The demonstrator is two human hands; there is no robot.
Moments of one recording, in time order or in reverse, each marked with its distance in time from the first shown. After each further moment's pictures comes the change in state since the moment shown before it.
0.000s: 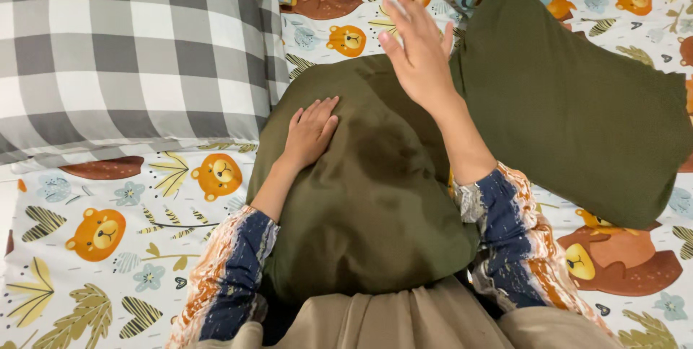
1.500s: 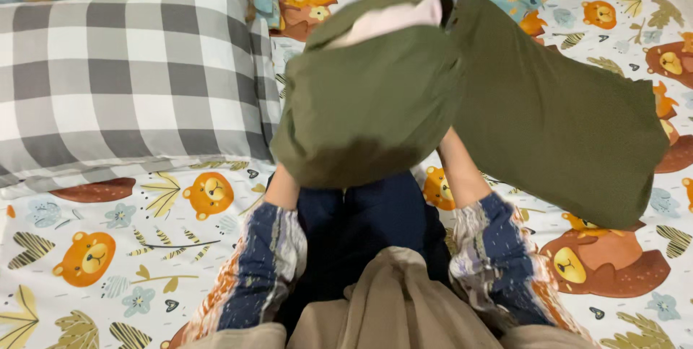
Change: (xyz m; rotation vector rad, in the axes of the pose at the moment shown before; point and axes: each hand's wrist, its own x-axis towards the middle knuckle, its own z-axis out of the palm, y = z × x) left_hand 0.075 -0.017 0.000 -1.341 0.198 -0.209; right_hand -0.075 0.150 0.044 0.996 -0.049 0.527
